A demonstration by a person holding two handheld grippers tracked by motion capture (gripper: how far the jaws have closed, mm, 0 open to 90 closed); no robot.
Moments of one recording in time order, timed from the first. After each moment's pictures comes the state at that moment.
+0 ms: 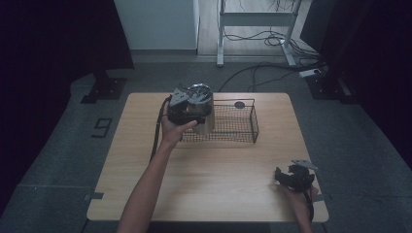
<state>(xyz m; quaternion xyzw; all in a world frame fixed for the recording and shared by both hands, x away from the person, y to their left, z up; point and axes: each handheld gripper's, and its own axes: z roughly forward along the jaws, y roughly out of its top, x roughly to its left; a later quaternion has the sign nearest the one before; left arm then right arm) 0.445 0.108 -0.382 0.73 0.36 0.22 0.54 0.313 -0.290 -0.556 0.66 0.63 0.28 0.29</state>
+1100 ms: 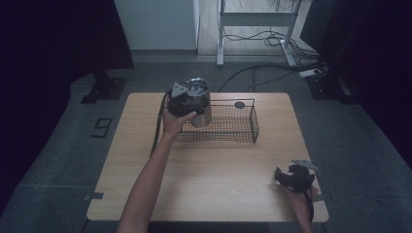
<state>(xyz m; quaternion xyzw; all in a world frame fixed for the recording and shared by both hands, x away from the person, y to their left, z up) 0.485 0.110 -0.393 0.72 0.39 0.24 0.53 0.313 -0.291 -0.556 0.66 0.63 0.28 0.29</state>
